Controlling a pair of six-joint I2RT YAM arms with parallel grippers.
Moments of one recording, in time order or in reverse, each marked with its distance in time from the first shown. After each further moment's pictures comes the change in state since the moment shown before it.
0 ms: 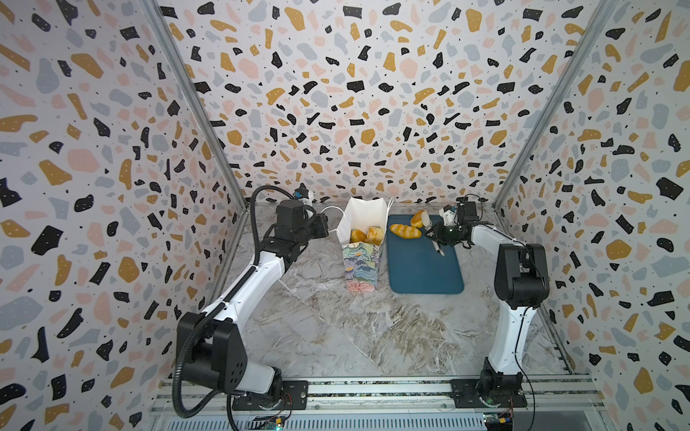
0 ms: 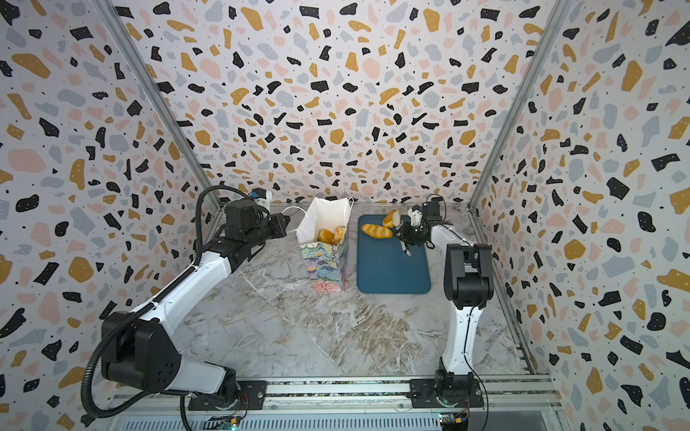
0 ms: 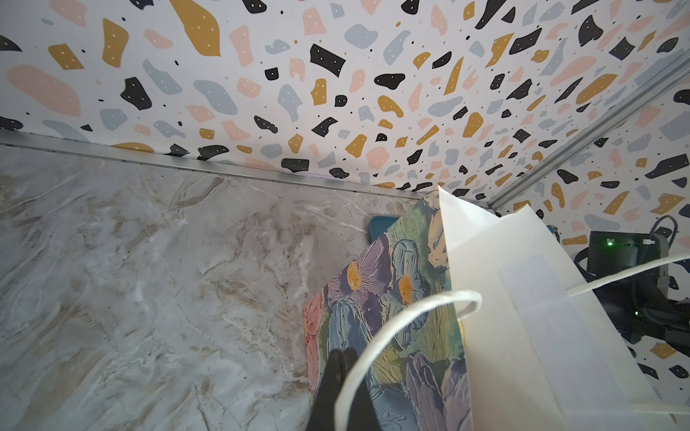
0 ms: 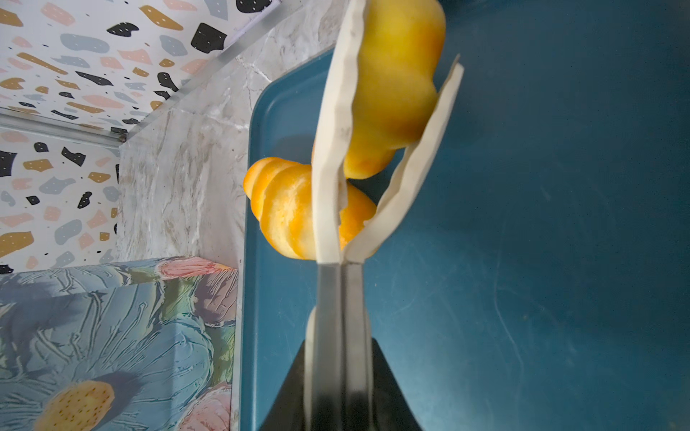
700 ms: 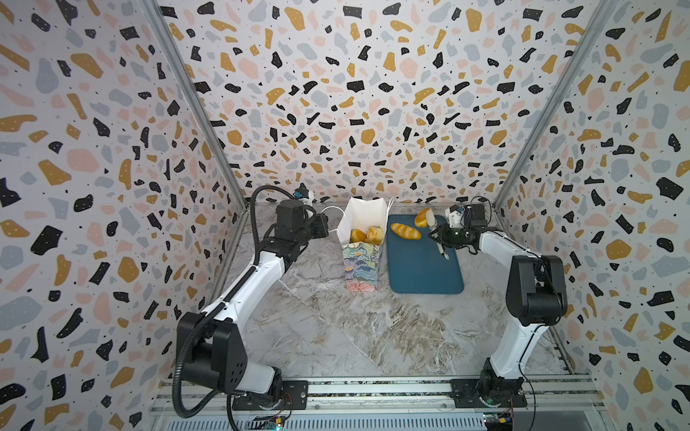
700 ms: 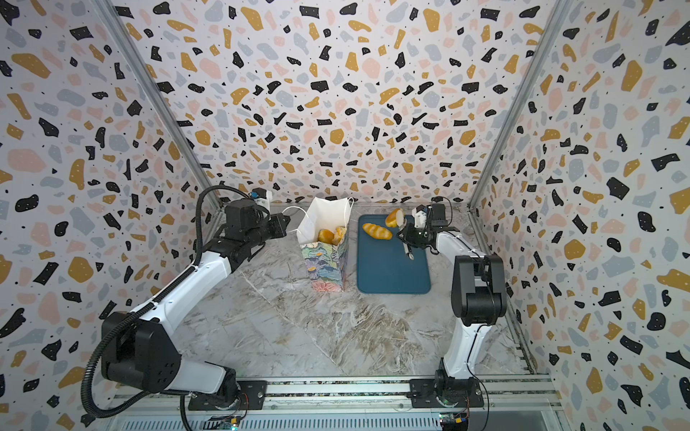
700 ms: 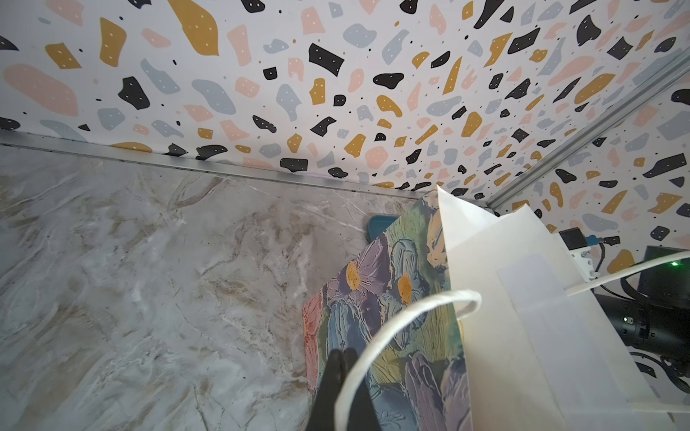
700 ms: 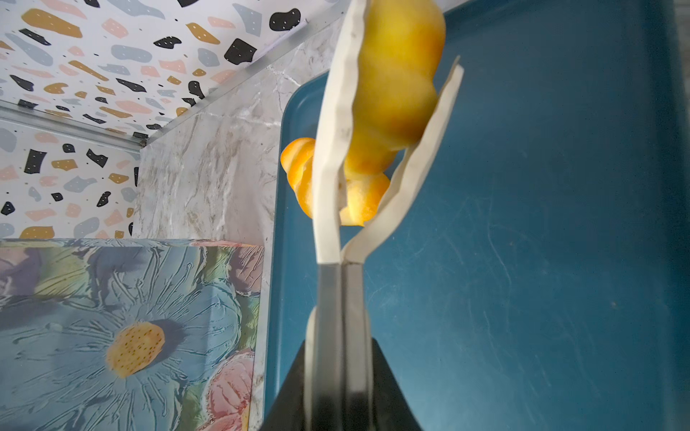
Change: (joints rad) left arm 0.000 0.000 0.000 0.000 0.003 0.000; right arm -0.003 -0.211 -0.185 0.053 0.026 0.020
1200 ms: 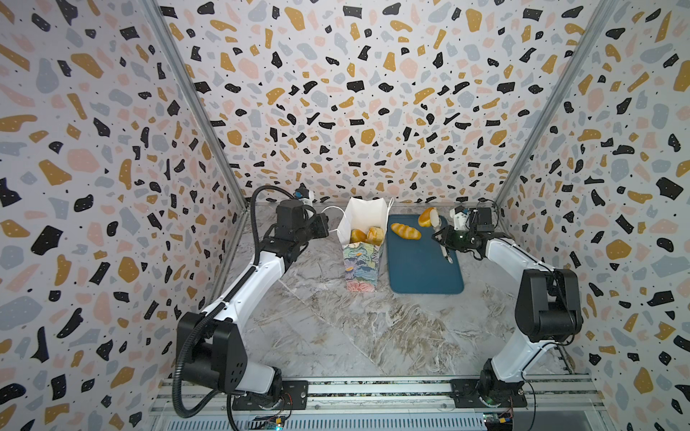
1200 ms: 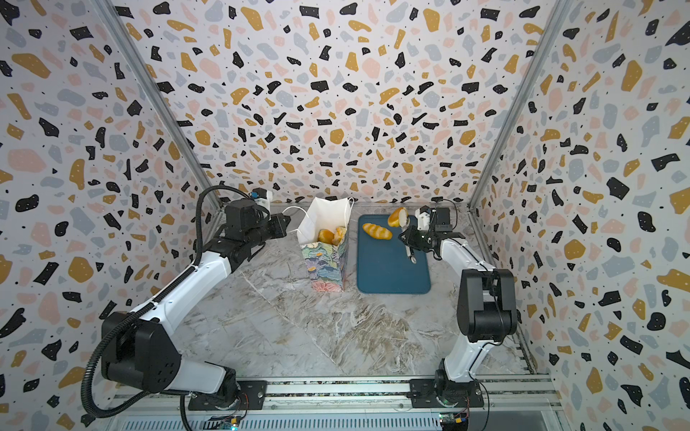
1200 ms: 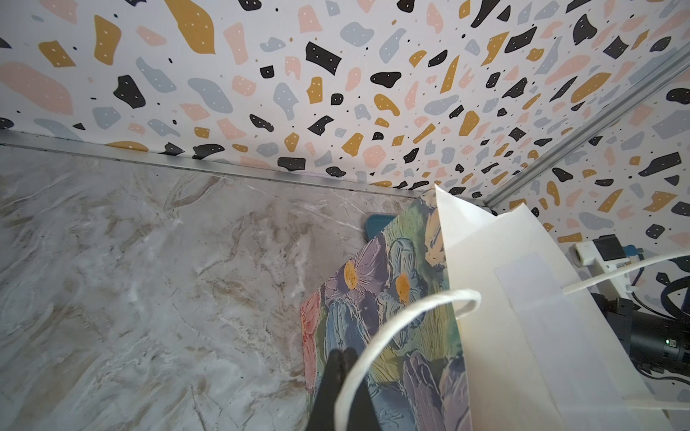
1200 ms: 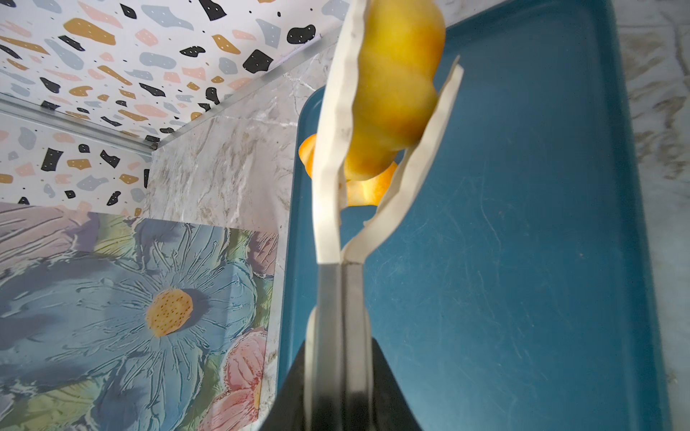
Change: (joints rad) left arm 0.000 0.000 0.000 0.000 0.008 -0.001; right arm 0.000 -0.150 -0.119 0.022 0.022 0.008
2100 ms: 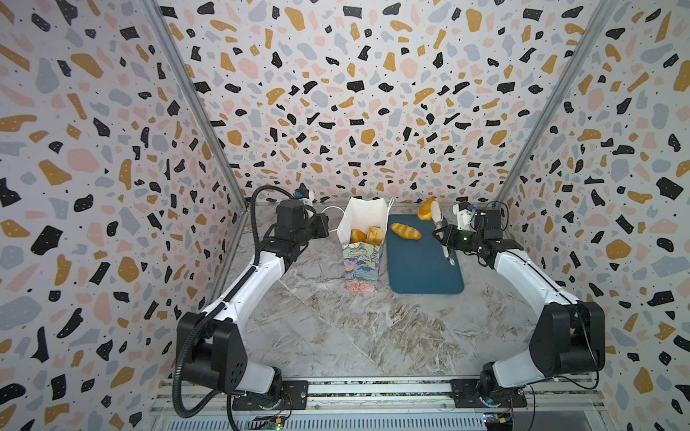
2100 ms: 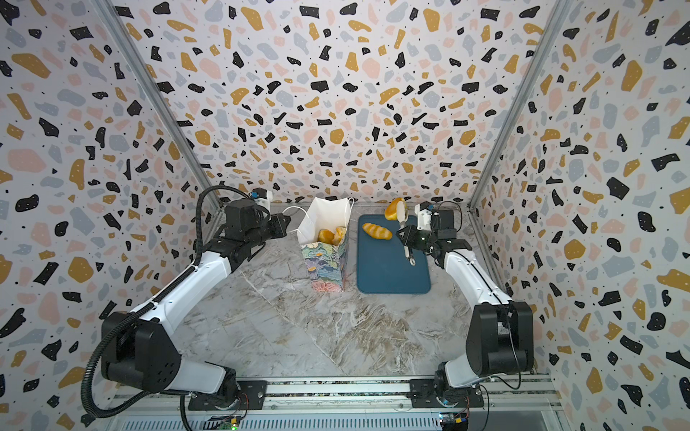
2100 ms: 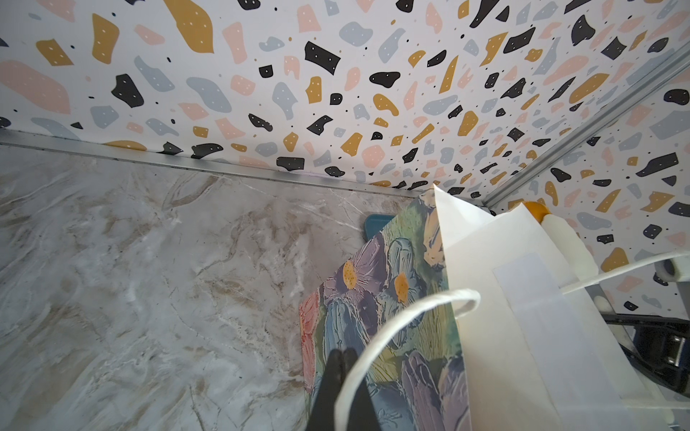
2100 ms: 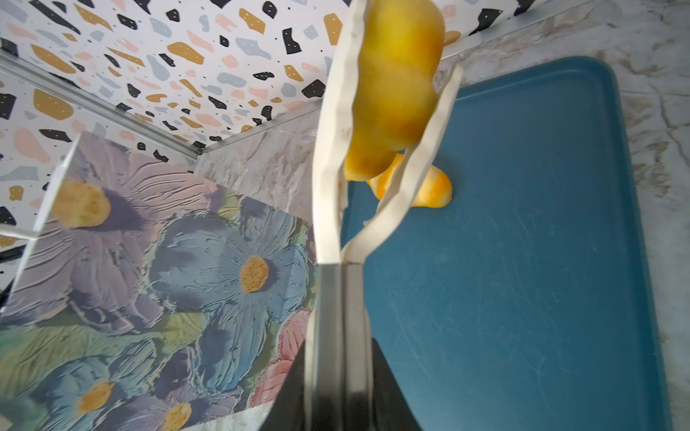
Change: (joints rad) left arm 0.000 0.000 0.000 0.000 0.004 -0.003; right arm 0.074 -0.256 -0.085 -0.014 0.036 0.019
